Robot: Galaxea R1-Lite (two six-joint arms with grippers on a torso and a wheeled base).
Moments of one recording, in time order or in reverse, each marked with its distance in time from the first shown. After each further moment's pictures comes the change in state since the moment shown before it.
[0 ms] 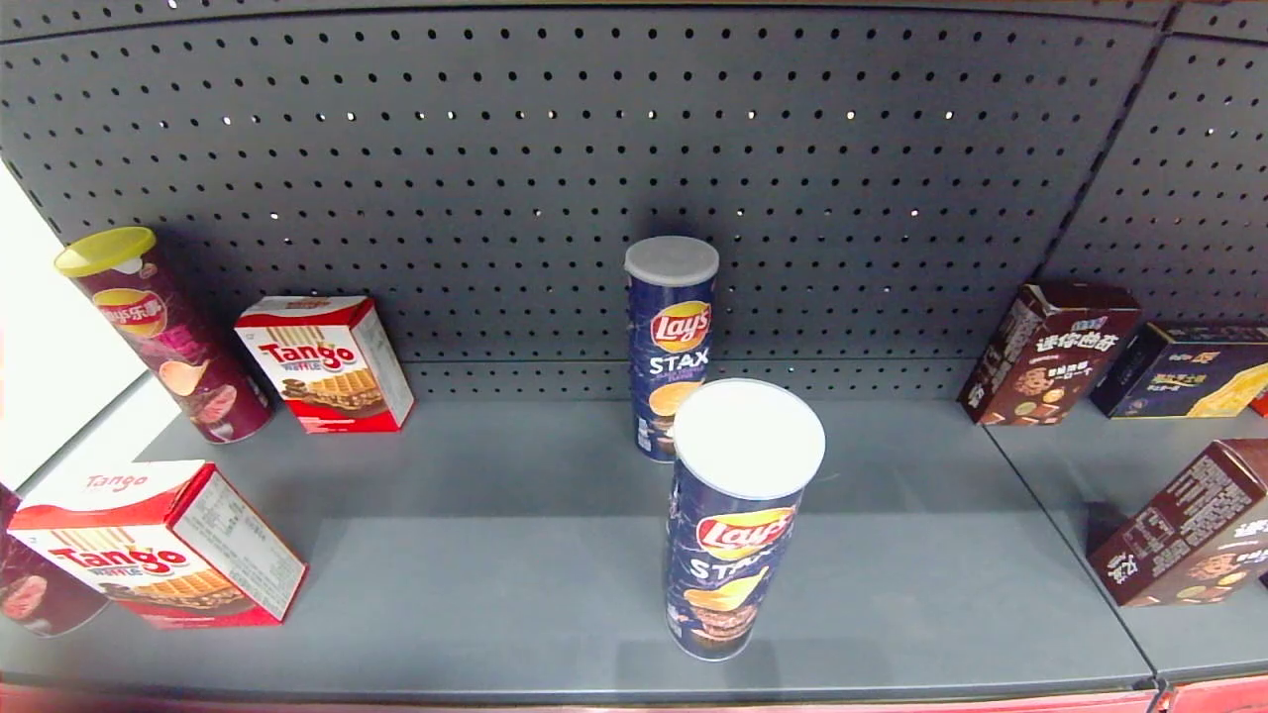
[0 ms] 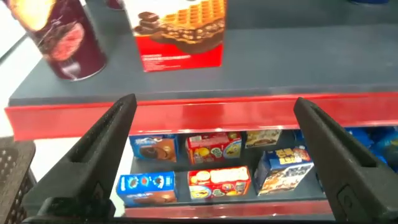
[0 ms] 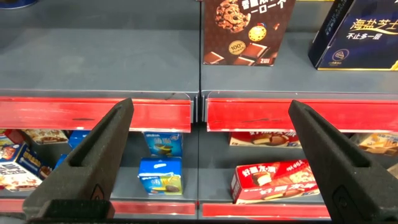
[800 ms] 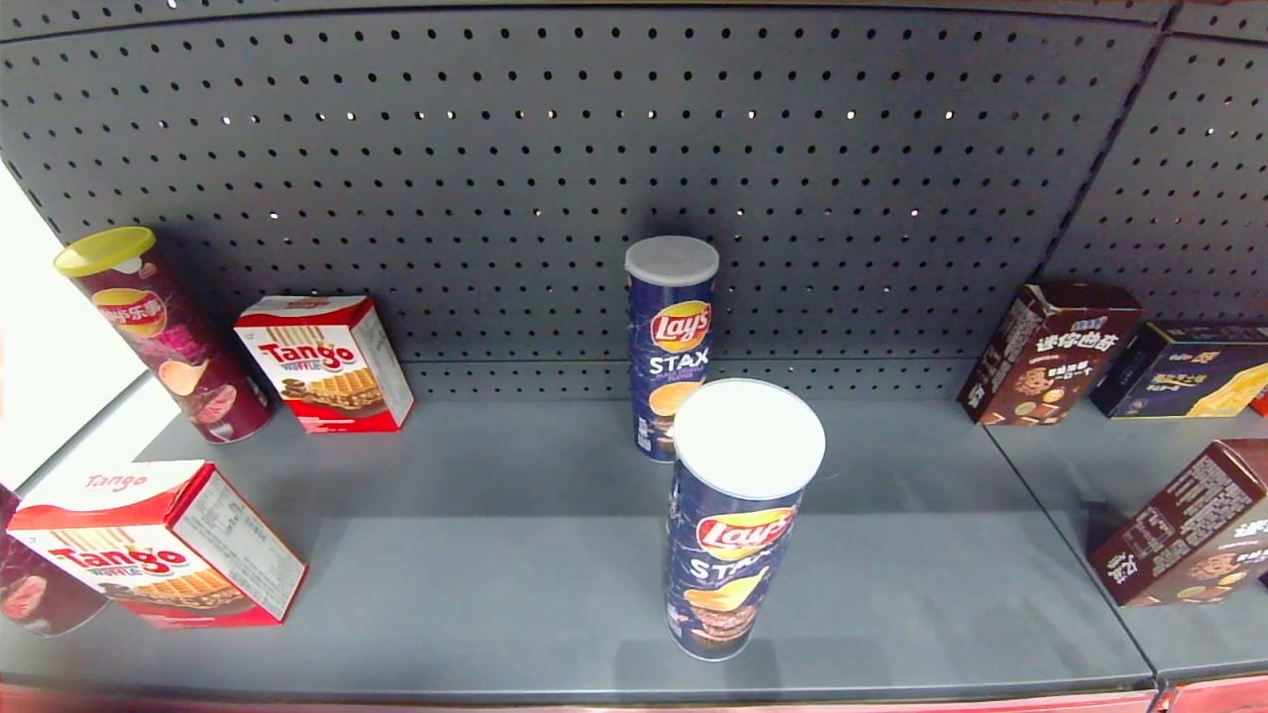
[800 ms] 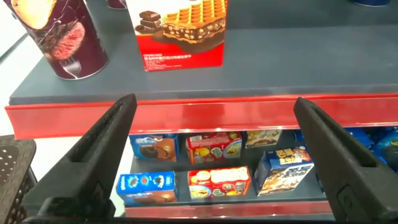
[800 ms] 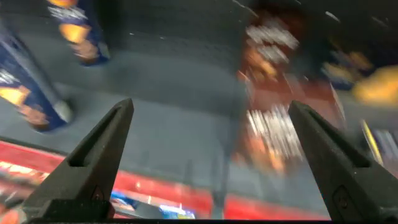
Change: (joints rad) left arm -0.001 0.000 0.000 0.000 -0.005 0.004; right arm 0.132 0.651 -0.578 -0.036 0.157 -0.083
